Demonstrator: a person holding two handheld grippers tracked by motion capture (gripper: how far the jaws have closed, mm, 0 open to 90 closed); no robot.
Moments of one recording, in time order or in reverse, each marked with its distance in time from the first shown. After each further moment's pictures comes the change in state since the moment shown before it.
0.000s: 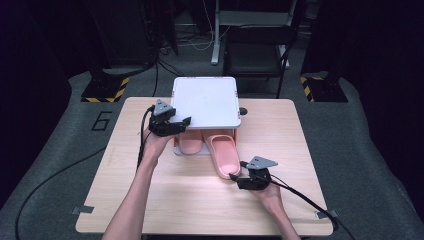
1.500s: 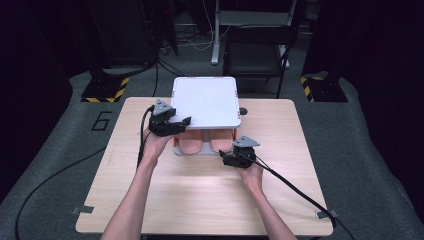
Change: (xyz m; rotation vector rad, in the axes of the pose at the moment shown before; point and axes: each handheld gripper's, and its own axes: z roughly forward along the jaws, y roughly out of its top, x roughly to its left) left arm 0.001 0.000 0.000 -0.002 -0.004 0.003; right arm -0.018 0.044 0.058 -0.030 -0.213 0.065
